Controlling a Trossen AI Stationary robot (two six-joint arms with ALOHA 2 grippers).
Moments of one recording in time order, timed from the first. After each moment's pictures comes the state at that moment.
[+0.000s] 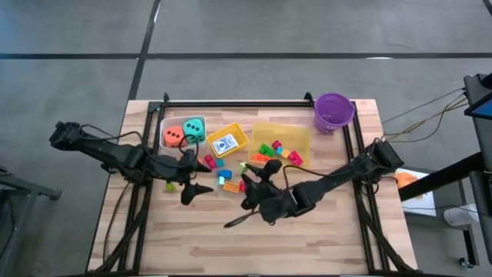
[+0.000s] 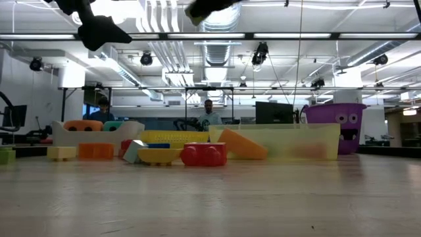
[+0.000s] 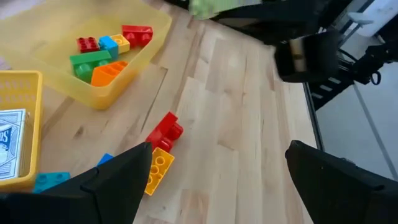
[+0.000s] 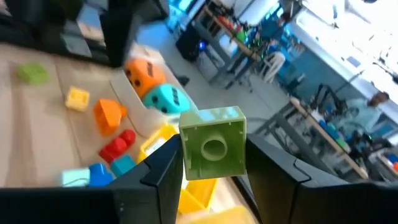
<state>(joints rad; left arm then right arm) -0.31 0.95 0.73 -0.35 -0.22 -0.52 0.41 1.86 1.39 -0.03 1.17 -0.15</state>
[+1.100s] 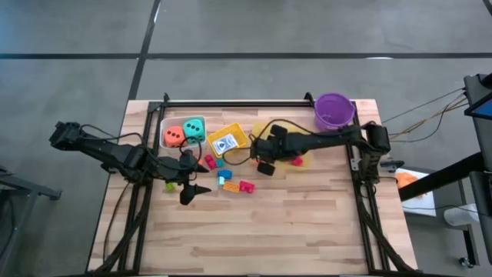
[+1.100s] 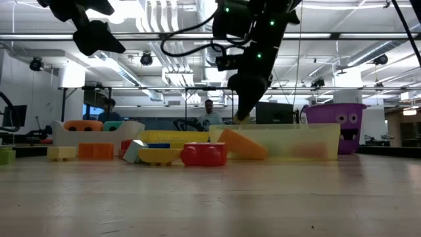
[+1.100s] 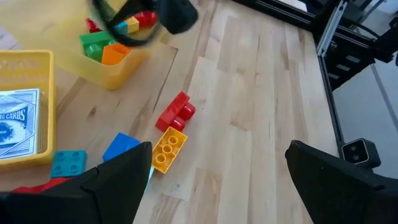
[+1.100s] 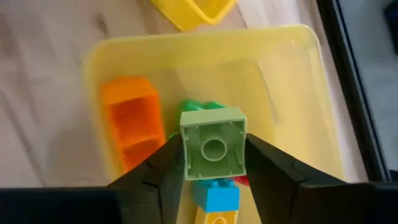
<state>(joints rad) -0.31 0.95 0.73 -0.43 -0.22 -0.52 -0.06 1.86 1.38 -0.76 0.46 0.21</state>
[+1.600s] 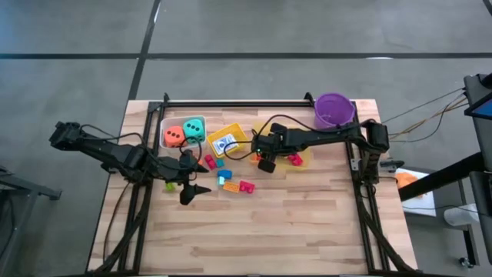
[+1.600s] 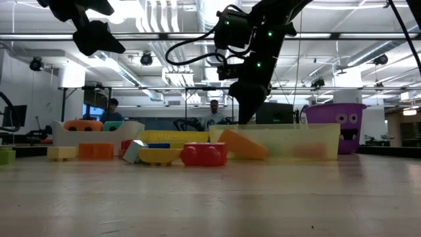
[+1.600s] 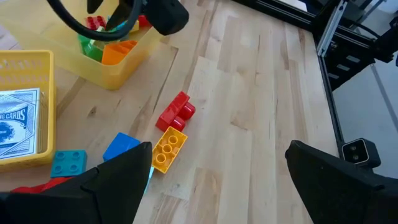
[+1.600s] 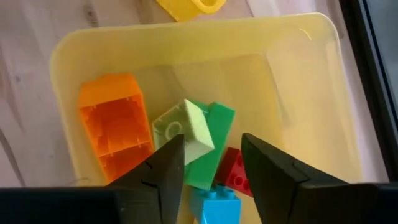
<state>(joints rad) -0.31 0.95 0.73 -0.43 -0.22 -0.52 -0.12 1.86 1.34 -0.70 0.38 0.16</state>
